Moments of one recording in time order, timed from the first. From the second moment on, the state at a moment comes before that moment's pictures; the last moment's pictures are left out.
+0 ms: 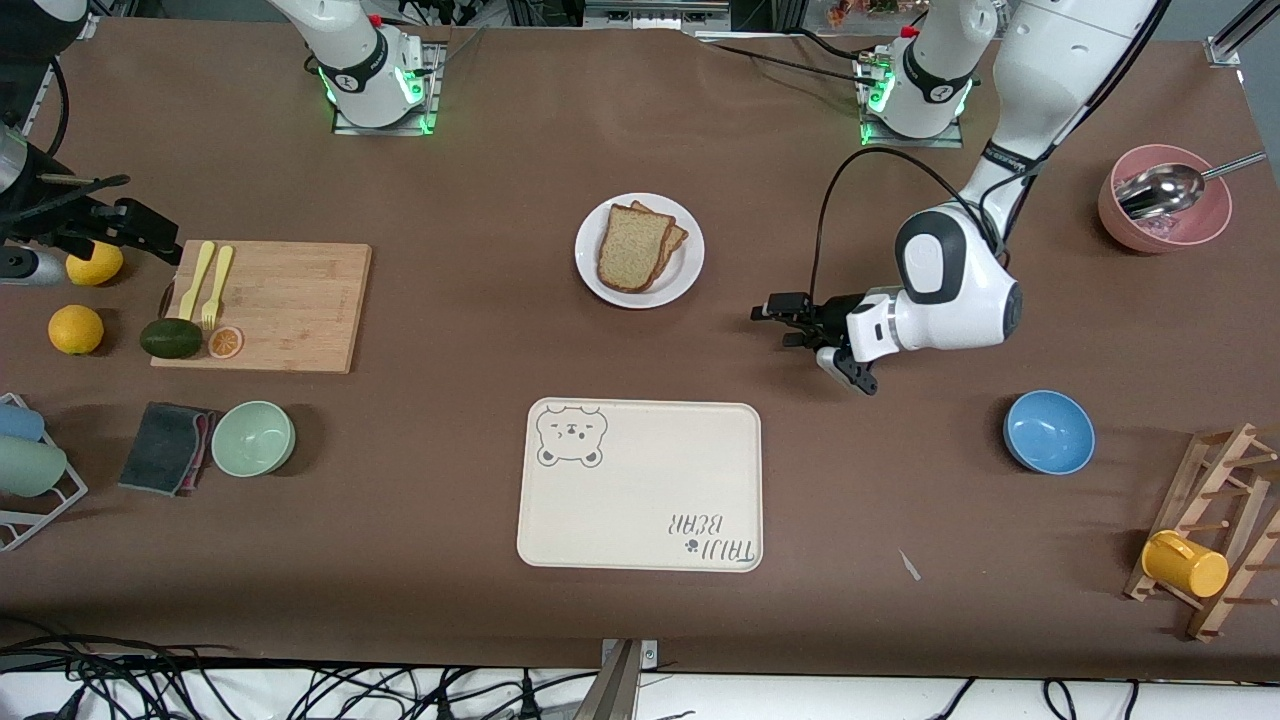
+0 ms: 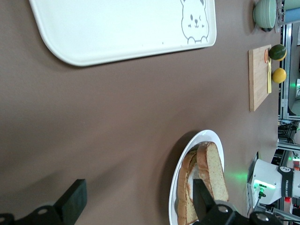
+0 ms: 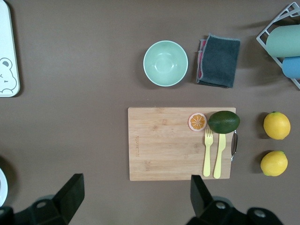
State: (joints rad) left arm -0.07 0.46 -0.25 -2.08 -1.03 2.24 0.76; right arm -0.01 0.02 0.01 -1.64 -0.05 1.62 0.03
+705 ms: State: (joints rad) left arm -0.09 0.53 -0.31 -2.11 -1.23 2.24 0.80; right arm -0.01 0.02 0.01 -1.64 0.01 1.62 0.03
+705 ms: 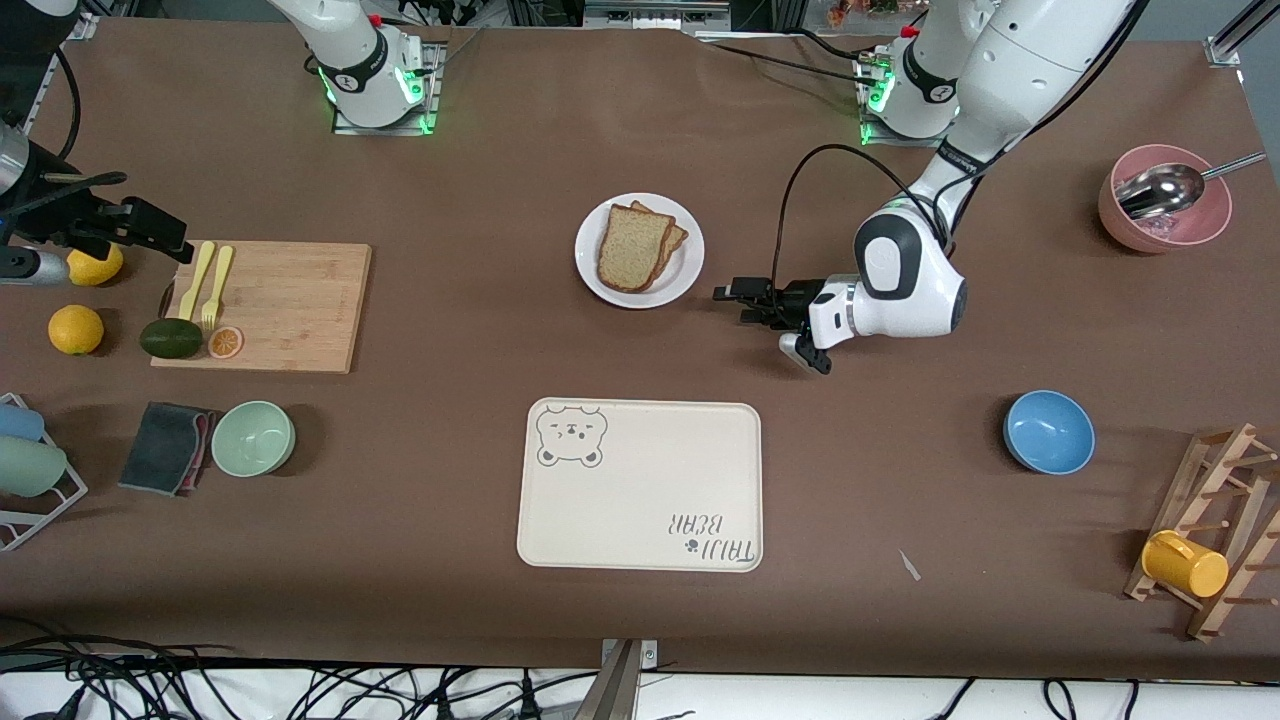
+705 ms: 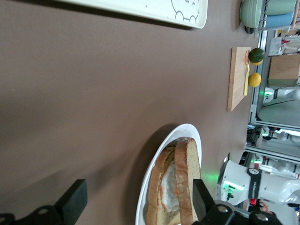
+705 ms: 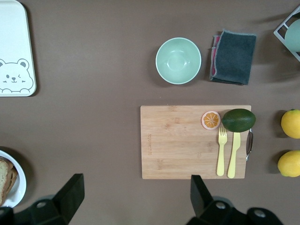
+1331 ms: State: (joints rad) left arm -0.10 0.57 -0.32 -2.15 -1.37 2.19 0.93; right arm -0.01 0.02 0.01 -1.64 0.02 1.61 0.03
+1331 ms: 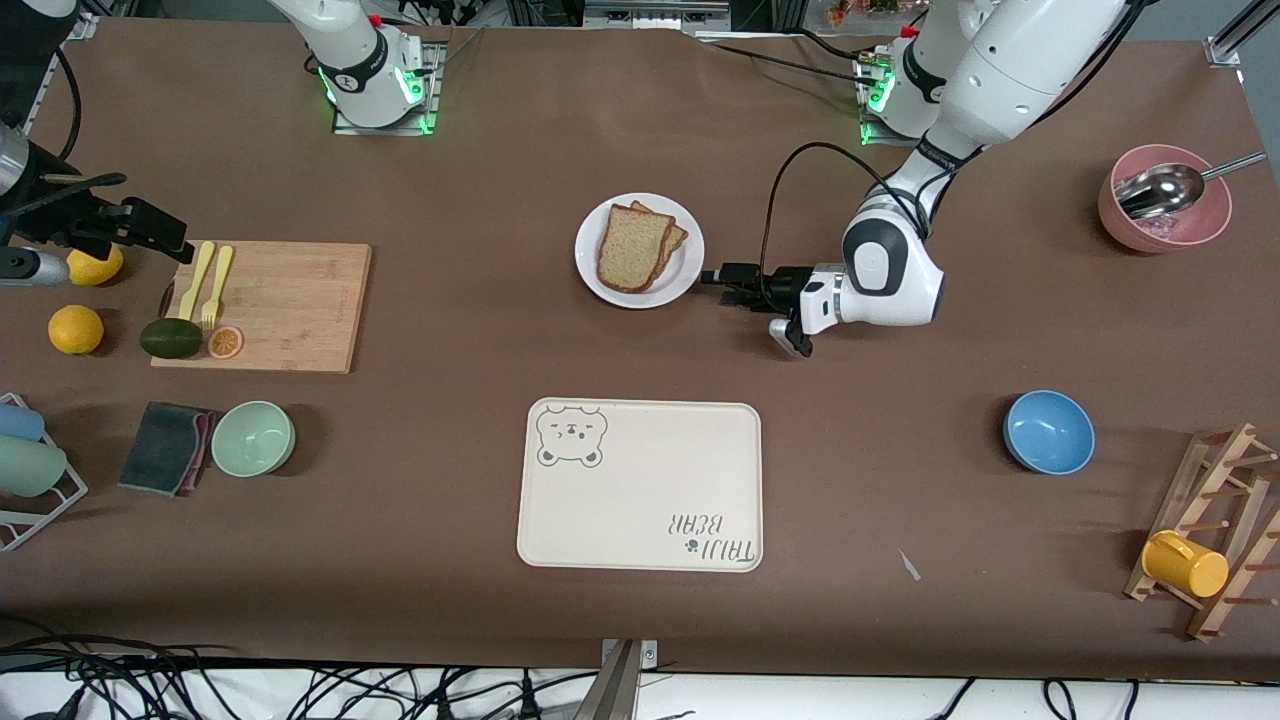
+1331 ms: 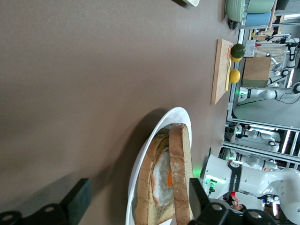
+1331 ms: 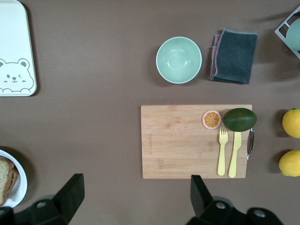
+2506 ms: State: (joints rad) left arm -0.18 0.62 -0.34 -2.16 -1.45 2.23 0.96; right arm -0.01 0.02 0.00 -1.64 0.02 1.61 0.03
